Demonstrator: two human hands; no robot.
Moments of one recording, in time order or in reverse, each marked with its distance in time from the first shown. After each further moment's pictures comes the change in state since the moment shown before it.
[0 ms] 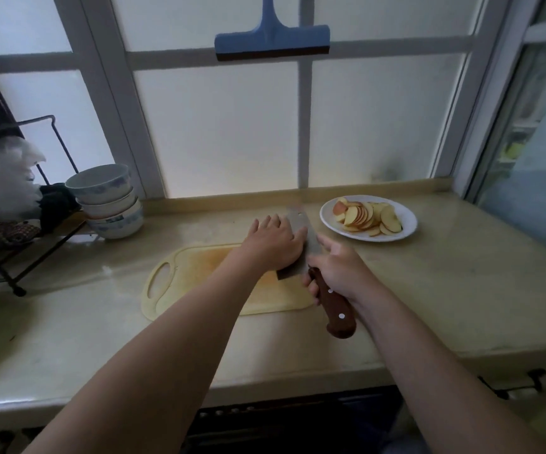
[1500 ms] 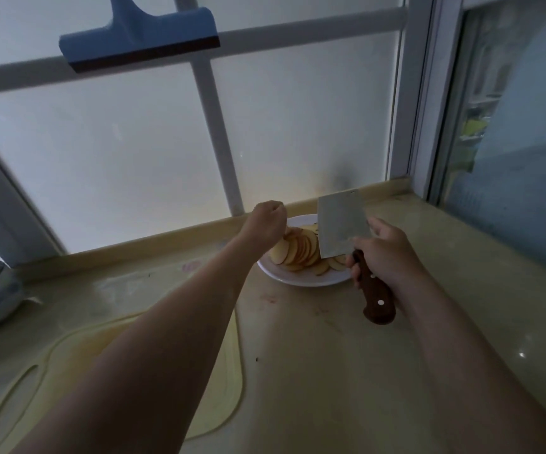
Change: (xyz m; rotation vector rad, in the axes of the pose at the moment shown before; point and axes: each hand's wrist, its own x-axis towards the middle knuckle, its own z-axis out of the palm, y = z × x) left_hand 0.179 0.106 0.001 -0.806 0.128 -0.002; right_hand 0.106 -0.017 -0.187 0.013 0.358 -0.102
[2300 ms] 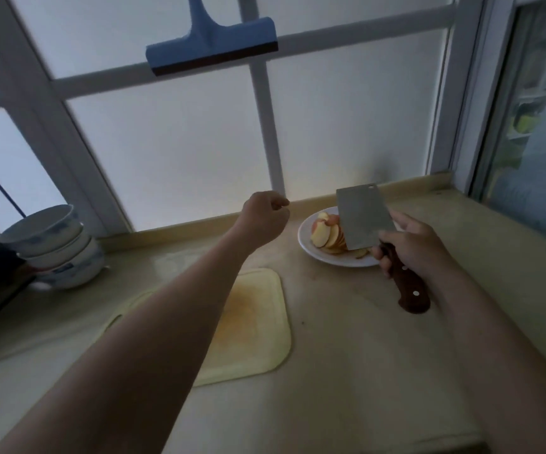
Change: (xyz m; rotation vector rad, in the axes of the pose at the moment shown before) left_hand -0.067 -0.014 -0.079 0.173 0.176 0.071; right_hand -0.023 0.000 0.013 0.003 -0.086 -0.024
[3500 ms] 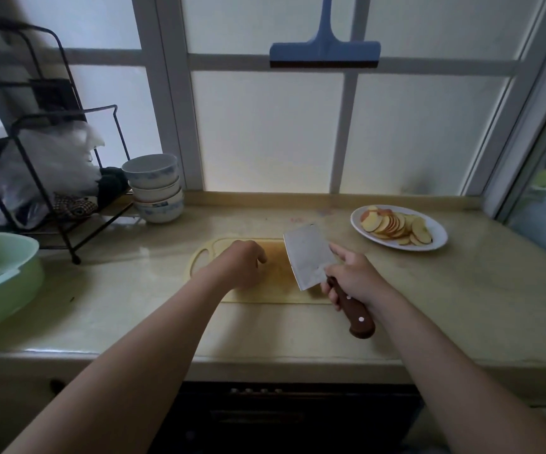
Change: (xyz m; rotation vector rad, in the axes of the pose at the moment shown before) left_hand -0.169 -0.134 -0.108 0.482 -0.197 -0.065; right_hand -0.125 0.025 0.161 -0.243 -0.349 0.070
